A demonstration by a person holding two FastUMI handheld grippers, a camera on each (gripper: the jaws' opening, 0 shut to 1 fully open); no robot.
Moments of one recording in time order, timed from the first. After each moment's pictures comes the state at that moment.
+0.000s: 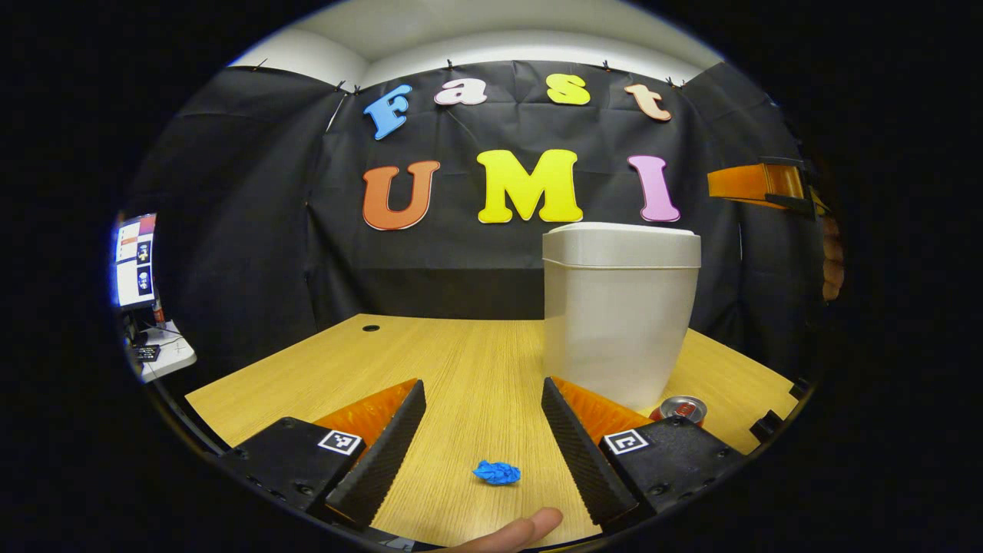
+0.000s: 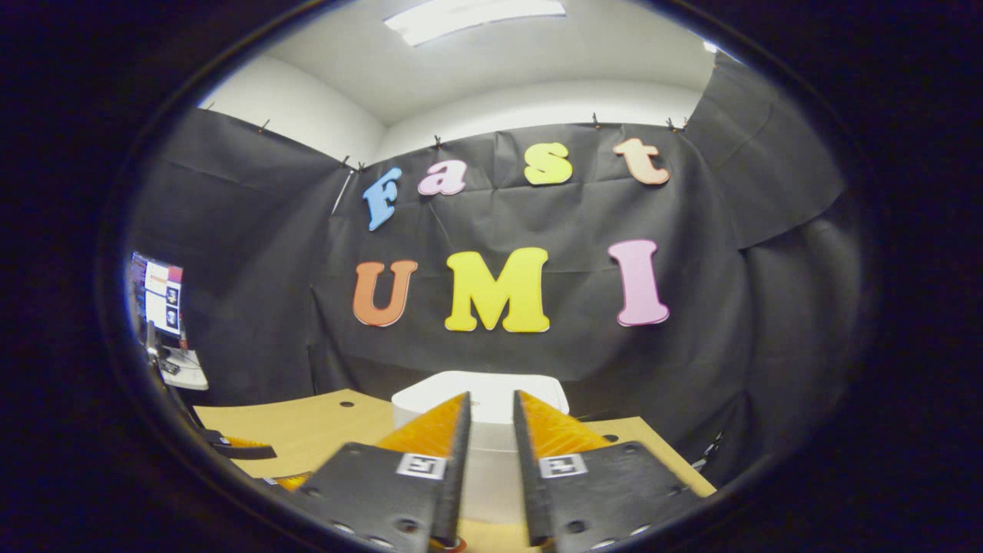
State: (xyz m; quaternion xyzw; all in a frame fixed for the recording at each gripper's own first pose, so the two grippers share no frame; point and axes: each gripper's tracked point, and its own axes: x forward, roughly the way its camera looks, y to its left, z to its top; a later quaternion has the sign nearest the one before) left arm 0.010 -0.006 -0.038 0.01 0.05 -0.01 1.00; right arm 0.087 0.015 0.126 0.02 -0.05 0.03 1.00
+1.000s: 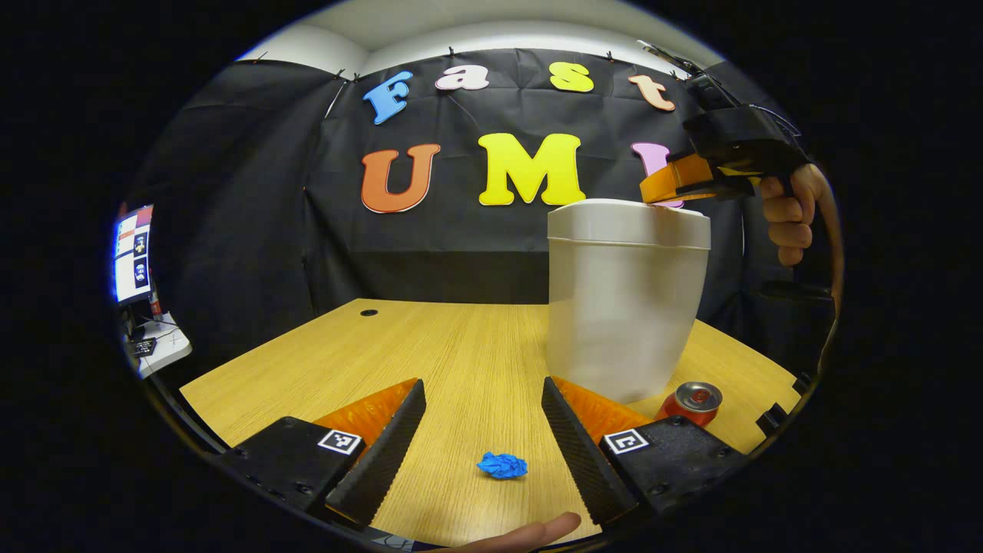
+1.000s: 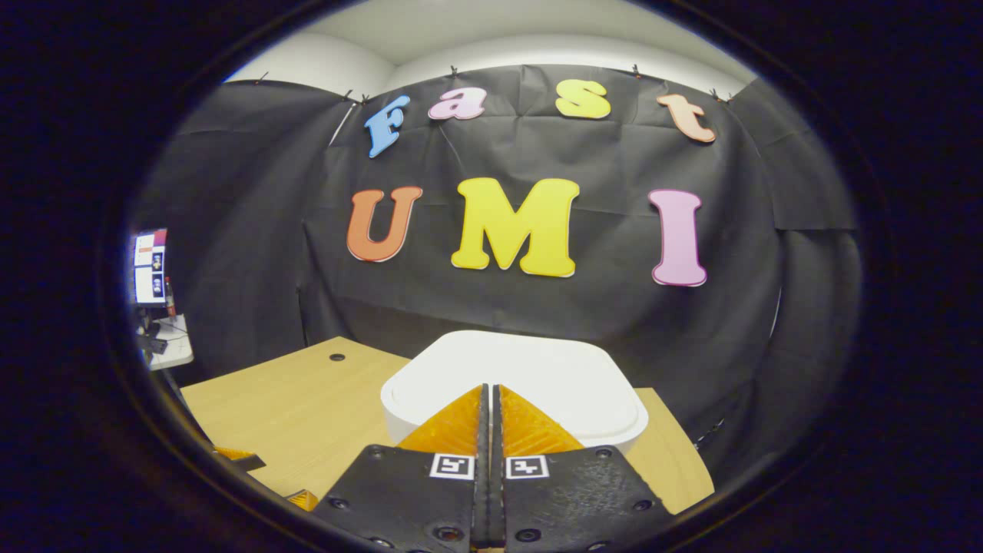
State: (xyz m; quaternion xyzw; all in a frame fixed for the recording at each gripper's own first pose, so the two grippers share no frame) left arm 0.019 0.001 -0.058 0.01 0.07 -0.01 1.00; right arm 0.175 0.056 0.091 -0.05 0.08 0.01 1.00
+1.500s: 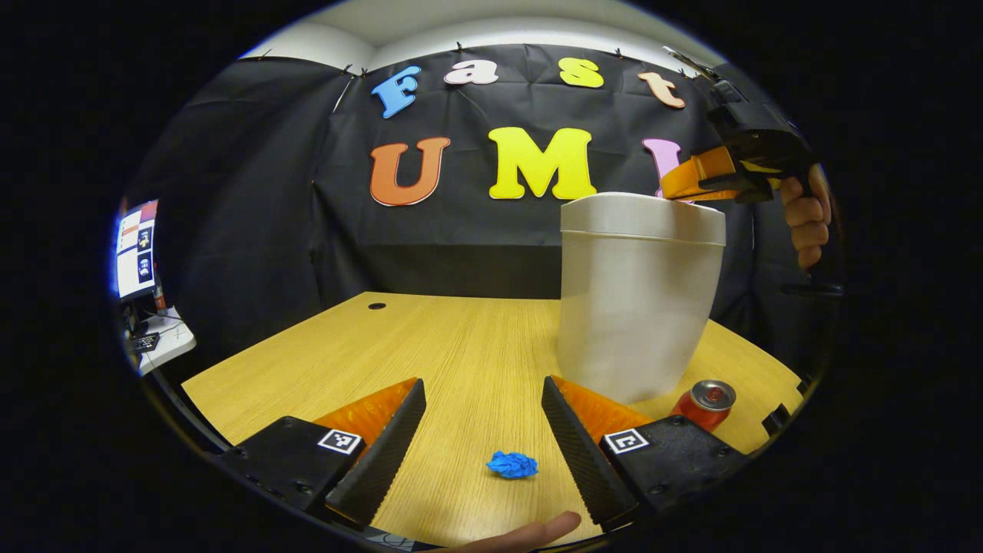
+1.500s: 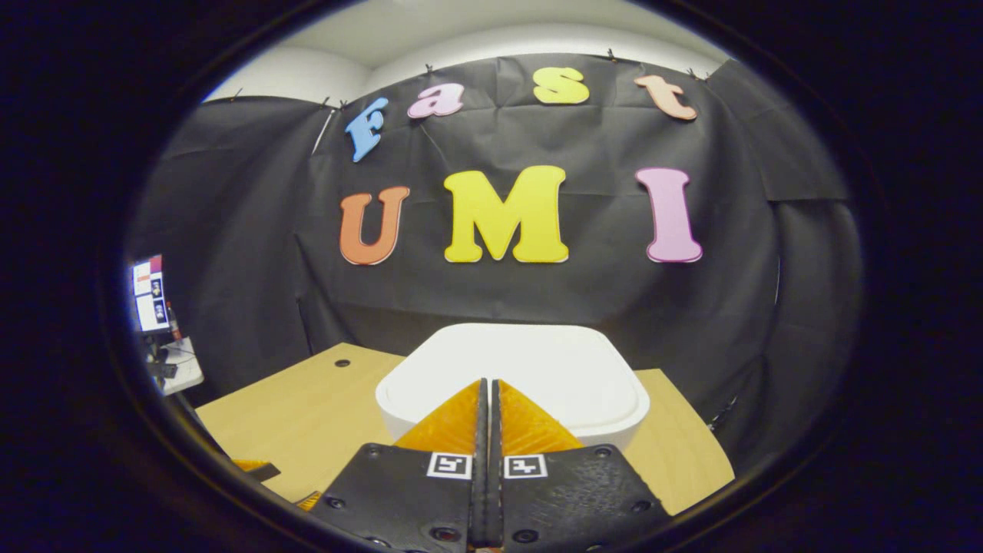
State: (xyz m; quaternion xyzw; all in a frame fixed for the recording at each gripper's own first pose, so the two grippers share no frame) left arm 0.022 0.009 -0.064 0.00 0.08 0.00 1.00; right arm 0.177 0.053 0.083 0.02 0.10 0.02 0.99
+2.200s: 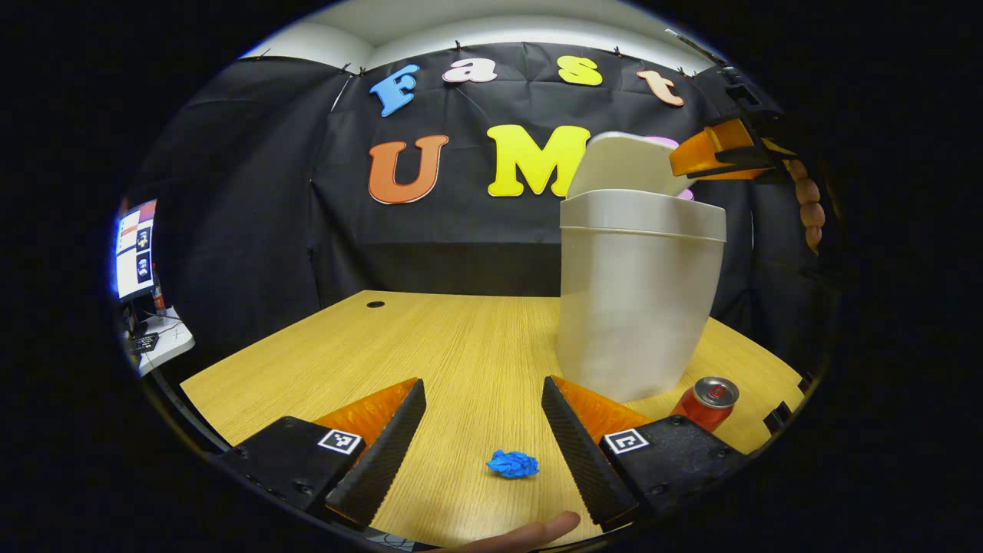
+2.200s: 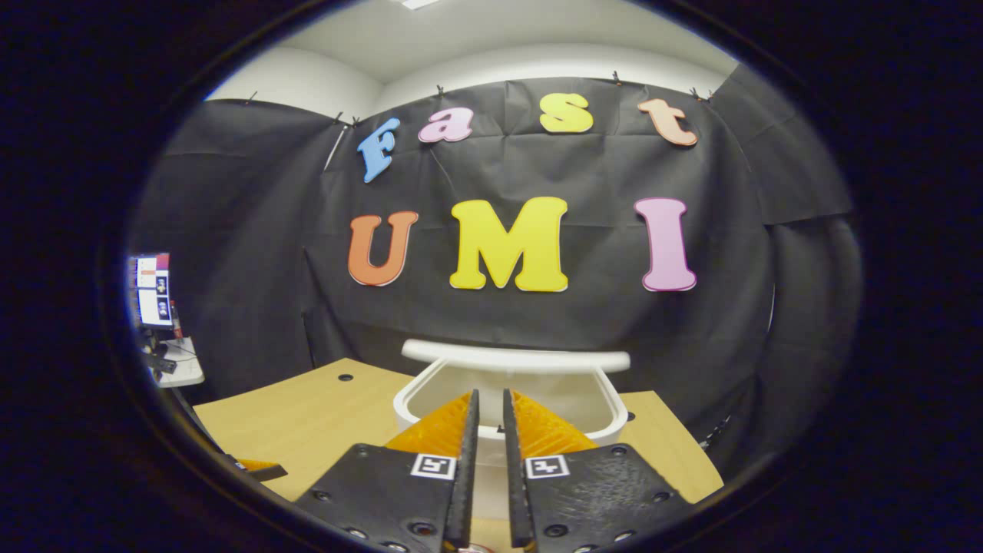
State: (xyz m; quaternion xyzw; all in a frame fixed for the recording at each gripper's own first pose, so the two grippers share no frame) left arm 0.025 0.011 -0.070 0.00 0.09 0.00 1.00; right arm 0.139 0.060 0.108 0.00 0.04 0.04 1.00
